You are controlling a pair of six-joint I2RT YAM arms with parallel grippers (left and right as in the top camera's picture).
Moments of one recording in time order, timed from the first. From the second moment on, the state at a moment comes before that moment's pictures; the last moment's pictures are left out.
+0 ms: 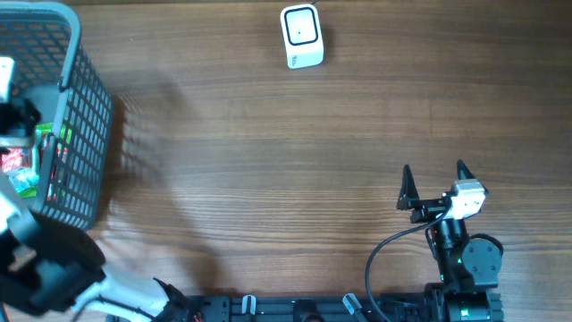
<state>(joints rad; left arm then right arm) 0.70 1.80 1.77 -1.03 0.11 0.67 0.03 0.02 0.01 0.00 -0.06 0.01</state>
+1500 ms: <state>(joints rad) -0.16 1.41 1.77 -1.29 0.11 -0.12 0.03 0.02 0.01 0.00 -0.06 0.01</state>
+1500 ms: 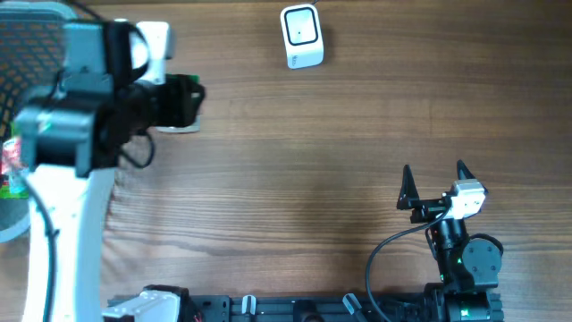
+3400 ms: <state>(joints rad) -0.80 2.04 1.49 -0.64 0.07 -0.52 0.03 0.02 0.01 0.00 -0.06 0.01</state>
